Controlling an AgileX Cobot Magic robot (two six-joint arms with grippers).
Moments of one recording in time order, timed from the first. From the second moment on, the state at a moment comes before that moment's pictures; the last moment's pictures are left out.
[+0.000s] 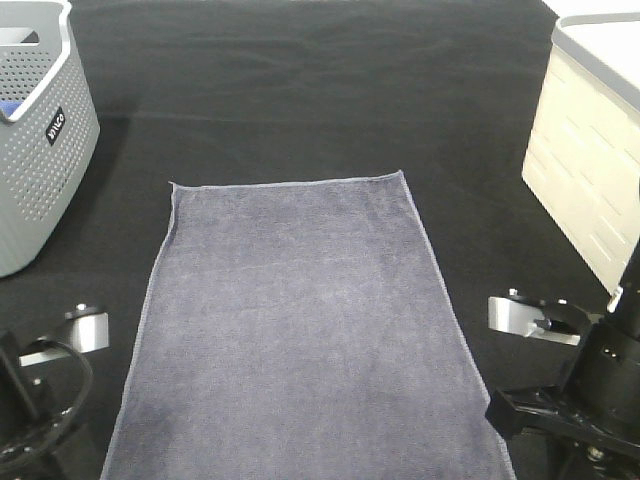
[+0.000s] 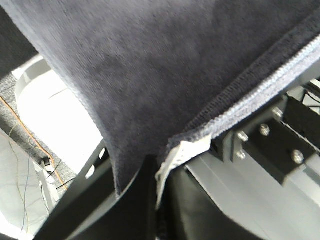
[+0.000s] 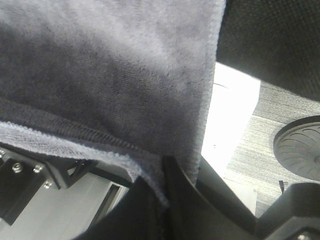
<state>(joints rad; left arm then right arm) -0.40 1.57 -0.61 -0.63 1.08 0.27 0.31 1.60 -0.60 0.42 1.03 -0.10</state>
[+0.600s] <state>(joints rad) -0.59 1.72 -0.74 -0.53 1.03 0.23 0.30 1.64 -0.61 0.35 1.00 -0.13</state>
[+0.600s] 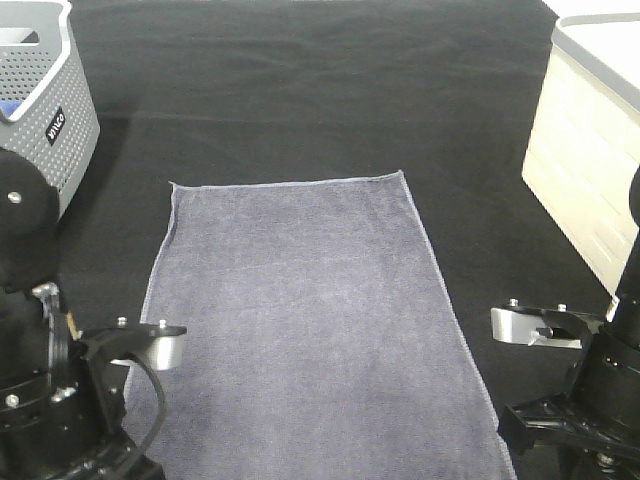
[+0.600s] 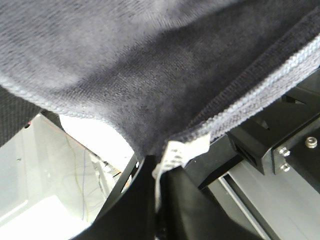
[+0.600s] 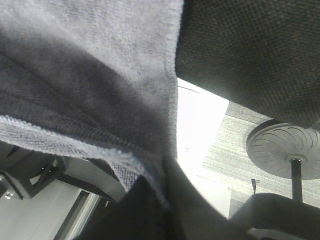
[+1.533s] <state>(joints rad) -0.62 1.72 -0.81 -0.54 1.06 0.21 0.30 1.64 -0.60 0.49 1.00 -0.28</state>
